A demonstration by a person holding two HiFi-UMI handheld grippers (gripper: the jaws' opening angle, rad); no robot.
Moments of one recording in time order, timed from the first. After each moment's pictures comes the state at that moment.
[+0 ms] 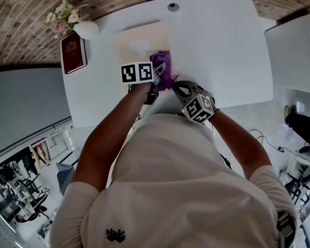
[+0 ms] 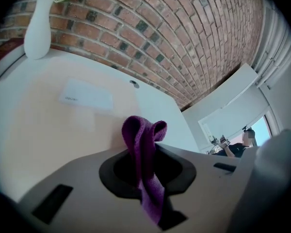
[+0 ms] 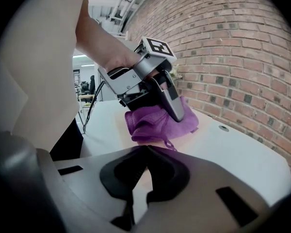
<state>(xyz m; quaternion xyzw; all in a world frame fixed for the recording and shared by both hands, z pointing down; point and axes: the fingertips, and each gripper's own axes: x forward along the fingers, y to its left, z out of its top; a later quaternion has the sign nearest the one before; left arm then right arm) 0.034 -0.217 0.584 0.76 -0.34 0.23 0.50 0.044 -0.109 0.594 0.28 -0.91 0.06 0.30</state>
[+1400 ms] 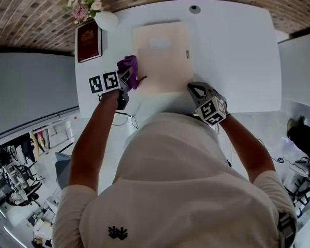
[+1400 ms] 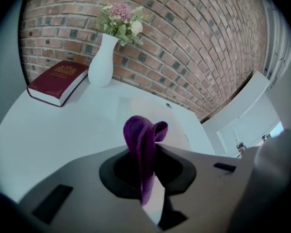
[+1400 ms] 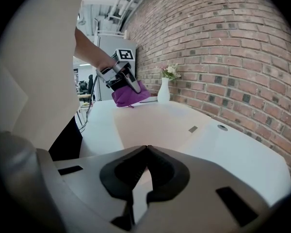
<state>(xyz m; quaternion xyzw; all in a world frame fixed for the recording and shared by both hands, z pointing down) -0.179 -0.213 0.555 0.72 -0.46 0.22 0.47 0.039 -0.107 0.596 0.28 -0.91 0.06 0.30</state>
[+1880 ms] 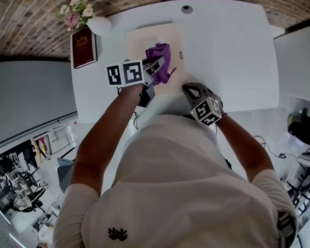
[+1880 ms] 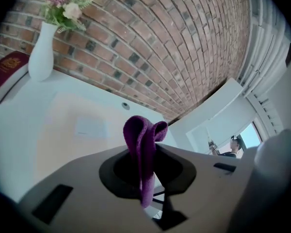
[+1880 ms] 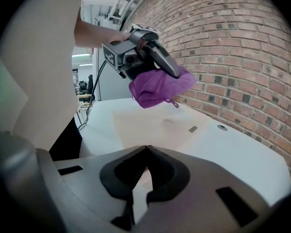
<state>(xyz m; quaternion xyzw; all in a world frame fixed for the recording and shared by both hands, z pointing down) -0.008 -0.234 0.494 0.79 -0.33 0.15 0.49 0.040 -0.110 0.594 0.29 -0.91 0.06 0.30</state>
